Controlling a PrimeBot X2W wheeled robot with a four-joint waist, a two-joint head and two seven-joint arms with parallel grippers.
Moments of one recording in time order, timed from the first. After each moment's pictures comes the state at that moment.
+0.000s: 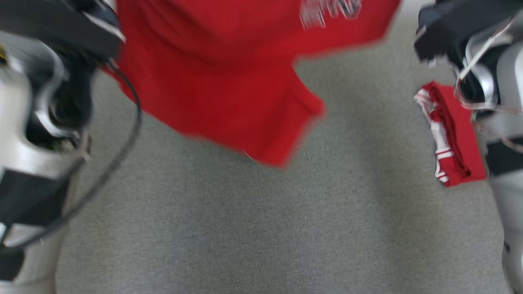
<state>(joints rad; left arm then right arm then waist) -0.98 0.33 -0.30 0.14 -0.98 0.11 0.11 -1.01 -0.34 0.27 0.24 0.26 0.13 0.12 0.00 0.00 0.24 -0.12</state>
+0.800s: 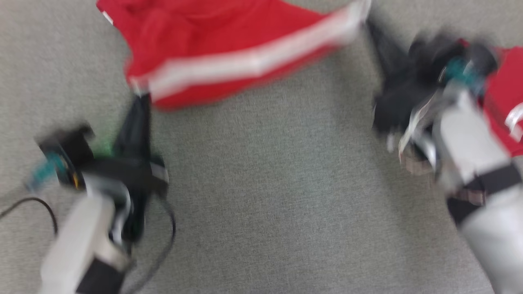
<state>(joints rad) -0.69 0.26 -0.34 0.43 -0.81 -0.12 -0.26 -0.94 -0.34 0.44 0.48 0.23 0.13 -0.09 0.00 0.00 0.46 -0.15</state>
